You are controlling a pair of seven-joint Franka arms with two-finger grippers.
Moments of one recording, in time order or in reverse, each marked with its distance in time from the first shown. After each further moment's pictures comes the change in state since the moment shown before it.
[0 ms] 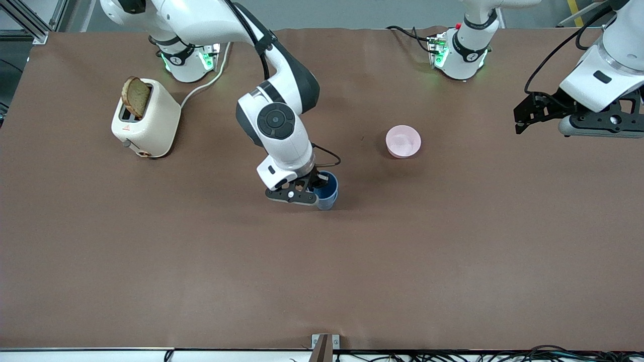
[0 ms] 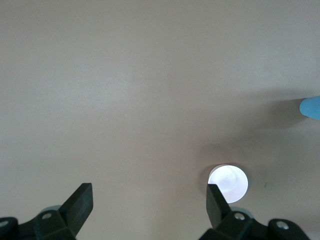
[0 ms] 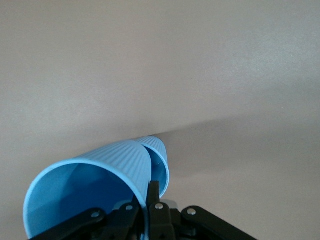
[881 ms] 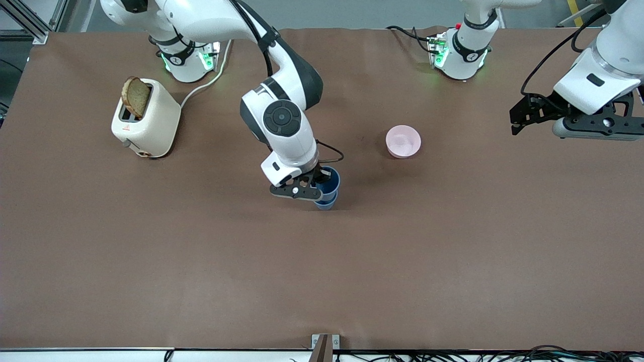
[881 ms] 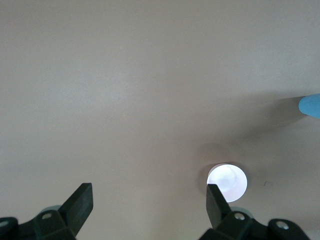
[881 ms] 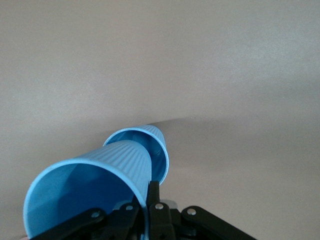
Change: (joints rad) left arm -0.004 0.006 -0.004 0.001 0.000 0.000 0.000; right arm 0.015 0.004 0.002 -0.006 0.000 -0.027 0.000
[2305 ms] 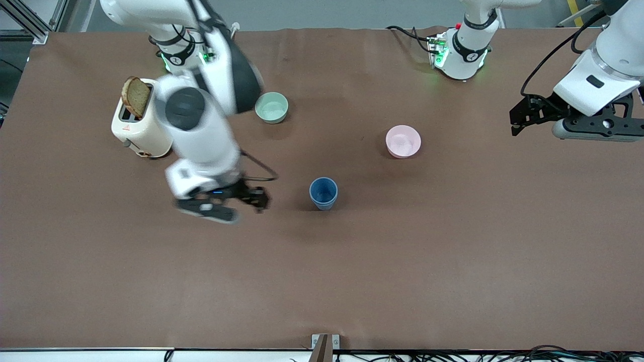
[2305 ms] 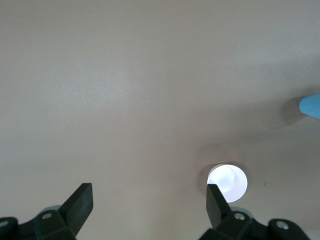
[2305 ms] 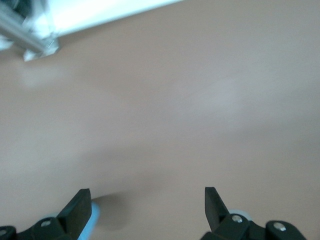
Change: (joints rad) left arm 0.001 0.004 0.000 0.001 0.000 0.001 0.000; right arm -0.038 -0.194 -0.328 0.032 -0.044 -0.180 -0.184
